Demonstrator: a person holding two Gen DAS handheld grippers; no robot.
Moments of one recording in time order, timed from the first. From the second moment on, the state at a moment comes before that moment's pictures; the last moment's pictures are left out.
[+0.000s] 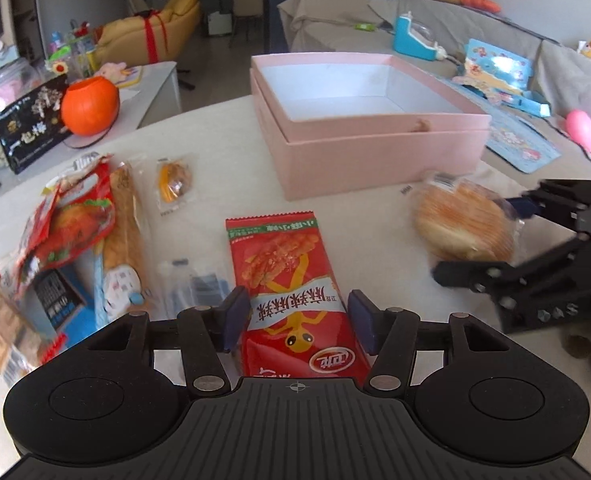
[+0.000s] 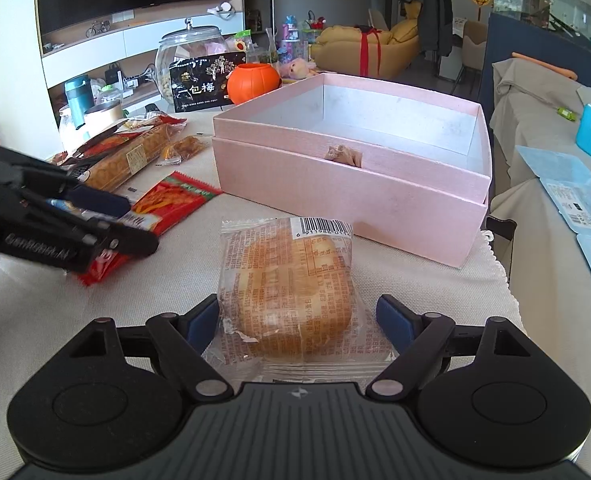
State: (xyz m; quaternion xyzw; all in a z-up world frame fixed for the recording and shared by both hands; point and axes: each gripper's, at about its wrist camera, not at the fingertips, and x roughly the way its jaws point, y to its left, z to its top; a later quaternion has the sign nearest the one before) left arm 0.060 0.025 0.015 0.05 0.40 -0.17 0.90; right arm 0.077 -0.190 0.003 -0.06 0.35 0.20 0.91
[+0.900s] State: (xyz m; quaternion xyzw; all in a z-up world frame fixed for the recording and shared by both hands) left arm 0.033 0.010 0.017 0.08 0.41 -0.18 0.89; right arm 0.093 -0.176 0.020 -0.09 0.41 0.21 0.88
